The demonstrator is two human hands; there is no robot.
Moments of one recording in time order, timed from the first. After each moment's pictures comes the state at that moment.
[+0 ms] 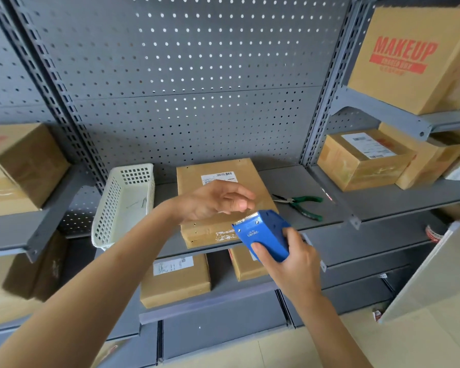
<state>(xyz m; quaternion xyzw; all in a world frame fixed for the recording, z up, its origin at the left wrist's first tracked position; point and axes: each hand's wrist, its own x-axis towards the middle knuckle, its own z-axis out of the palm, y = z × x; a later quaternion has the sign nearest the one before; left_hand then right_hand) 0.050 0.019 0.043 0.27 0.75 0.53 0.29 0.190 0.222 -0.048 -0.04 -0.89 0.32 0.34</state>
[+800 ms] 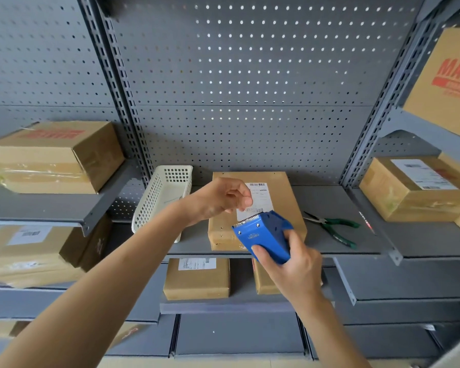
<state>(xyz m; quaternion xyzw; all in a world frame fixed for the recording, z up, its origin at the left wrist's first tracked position) 0.077 -0.011 0.077 0.18 0.82 0.52 0.15 0.160 0.196 -0.031 0.11 -0.84 0.37 0.37</state>
